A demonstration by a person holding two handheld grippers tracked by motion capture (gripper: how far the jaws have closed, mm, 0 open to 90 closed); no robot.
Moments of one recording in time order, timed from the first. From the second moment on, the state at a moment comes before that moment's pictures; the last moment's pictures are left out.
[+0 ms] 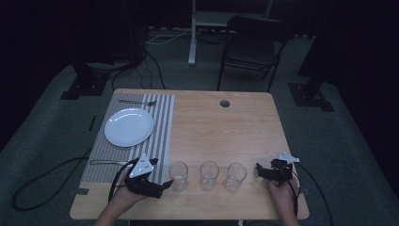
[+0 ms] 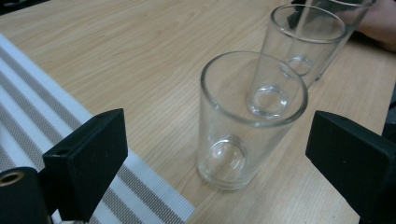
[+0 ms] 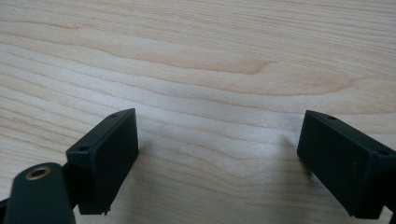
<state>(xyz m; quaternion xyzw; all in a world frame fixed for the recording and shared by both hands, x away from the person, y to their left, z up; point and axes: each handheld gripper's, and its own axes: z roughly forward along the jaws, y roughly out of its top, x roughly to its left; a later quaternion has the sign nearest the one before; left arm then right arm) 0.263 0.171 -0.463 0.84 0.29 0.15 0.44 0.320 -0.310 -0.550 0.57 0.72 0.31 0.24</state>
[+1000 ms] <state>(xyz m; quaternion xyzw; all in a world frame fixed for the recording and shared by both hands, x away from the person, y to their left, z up) 0.278 0.117 -0.450 0.86 0.23 0.12 0.44 0.320 -0.310 -0.550 0.57 0.72 0.31 0.24</state>
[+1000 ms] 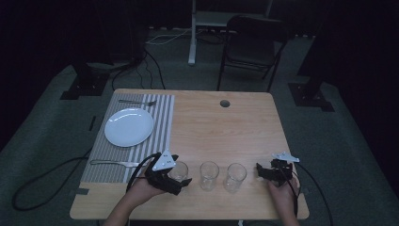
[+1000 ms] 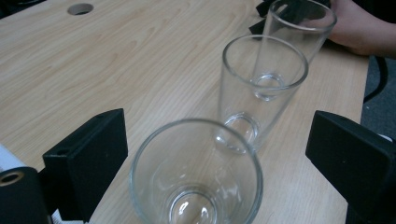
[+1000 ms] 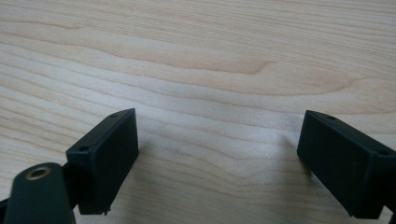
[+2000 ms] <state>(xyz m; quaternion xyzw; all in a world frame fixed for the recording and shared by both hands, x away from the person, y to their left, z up) 0.285 0.059 -0.439 0.89 0.19 0.10 0.39 0.320 -0.310 -0.550 0.57 0.72 0.31 0.24</state>
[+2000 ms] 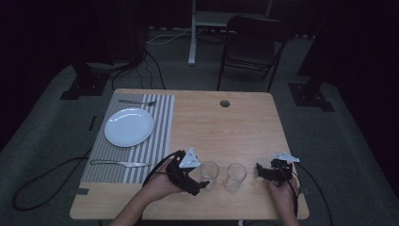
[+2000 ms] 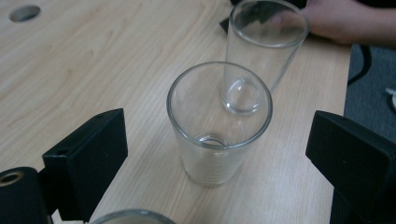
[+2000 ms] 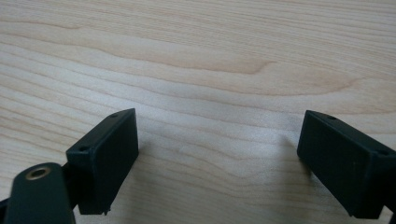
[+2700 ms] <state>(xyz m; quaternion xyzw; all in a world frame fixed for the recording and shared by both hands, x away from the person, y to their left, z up) 0.289 0.020 -0.450 0.91 0.24 0.10 0.32 0.320 -0.310 -0.550 0.57 0.72 0.31 0.24</state>
